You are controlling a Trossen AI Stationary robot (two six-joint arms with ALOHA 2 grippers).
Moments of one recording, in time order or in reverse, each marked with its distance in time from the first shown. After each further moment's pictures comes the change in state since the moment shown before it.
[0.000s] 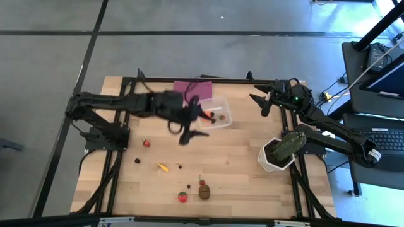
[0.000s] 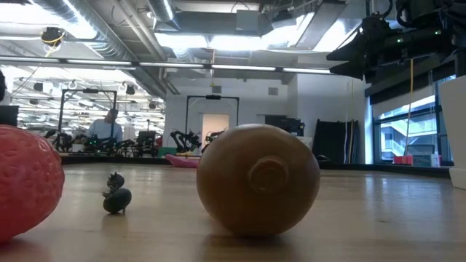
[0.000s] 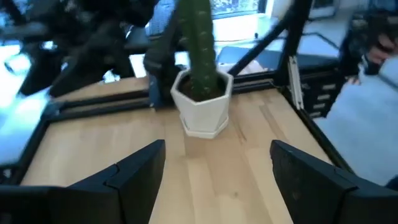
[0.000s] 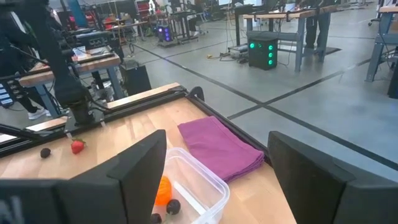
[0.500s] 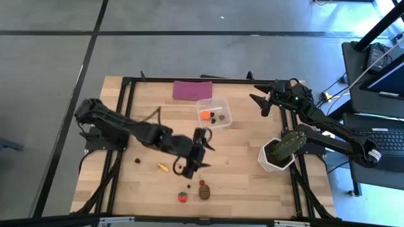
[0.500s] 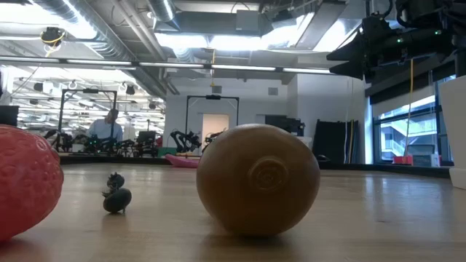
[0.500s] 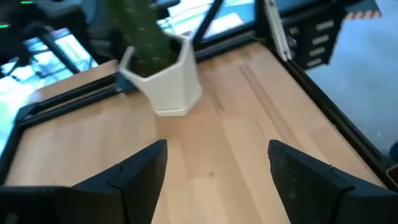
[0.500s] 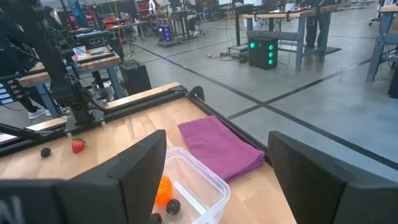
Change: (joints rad) left arm -0.303 0.178 0.000 0.029 -0.292 0.050; right arm 0.000 0.000 0.000 -0.001 -0.002 0.000
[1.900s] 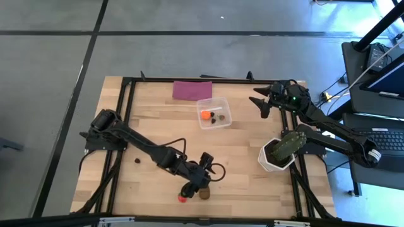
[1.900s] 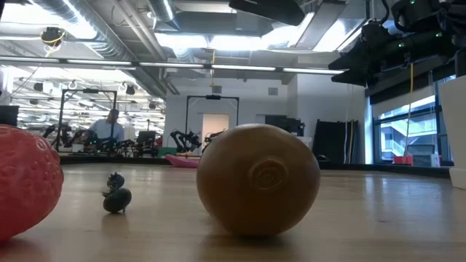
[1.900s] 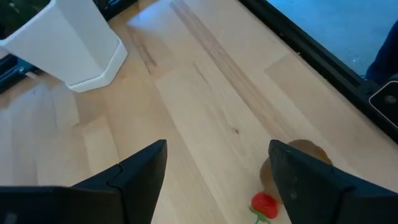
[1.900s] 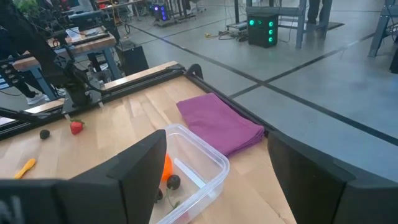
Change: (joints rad) left arm -0.096 0.245 0.000 0.035 0.020 0.074; right arm 0.000 0.000 0.000 -0.096 0.001 -0.003
